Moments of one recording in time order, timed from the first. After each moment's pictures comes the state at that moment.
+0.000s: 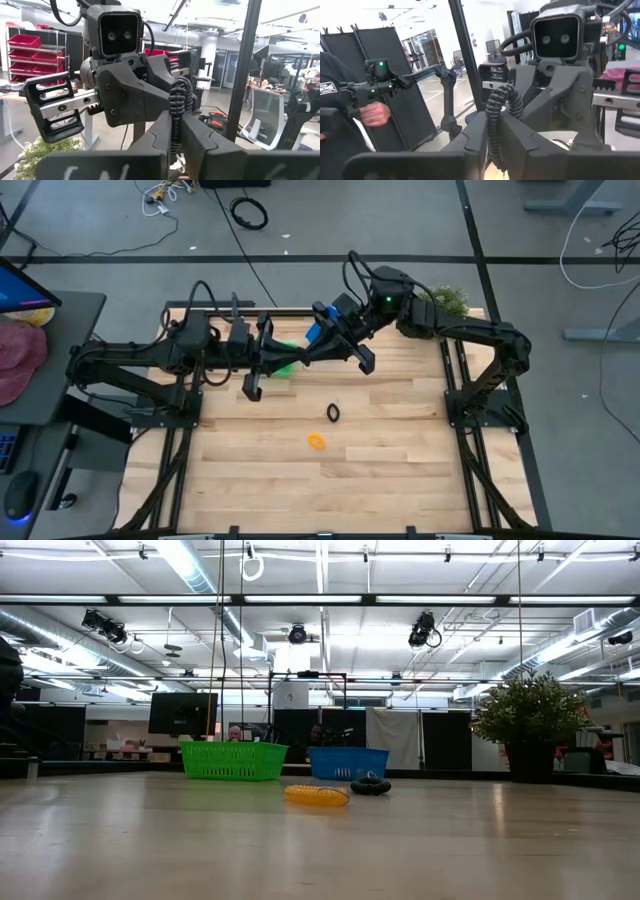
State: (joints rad) left arm -0.03 1.15 1.17 0.21 0.00 -0.12; right arm -0.17 1.65 1.76 -0.06 -0.80 0.25
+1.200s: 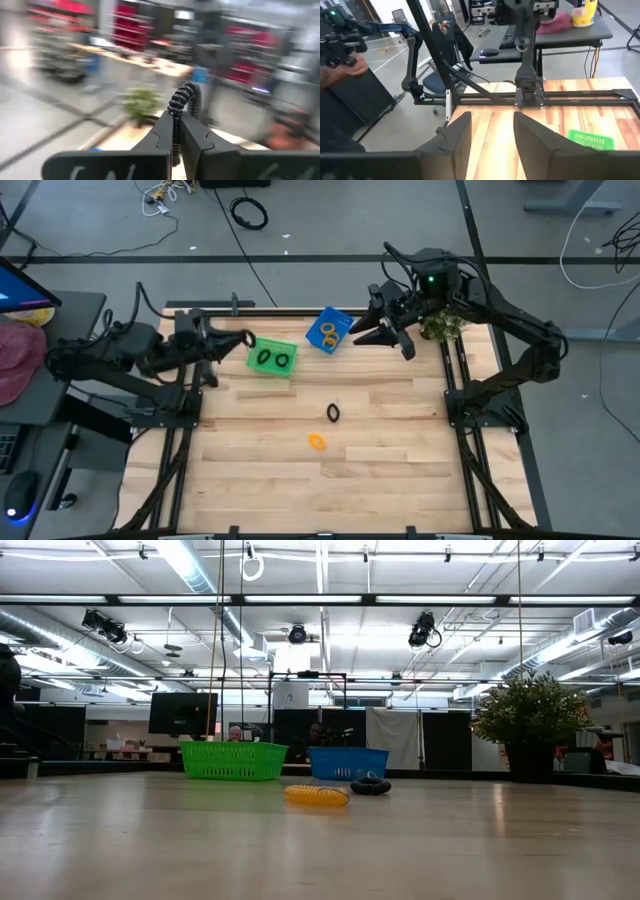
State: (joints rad) left arm -0.20 0.82 1.17 -0.35 -0.60 -0.22; right arm -0.31 1.40 1.76 -0.68 -0.66 0.04
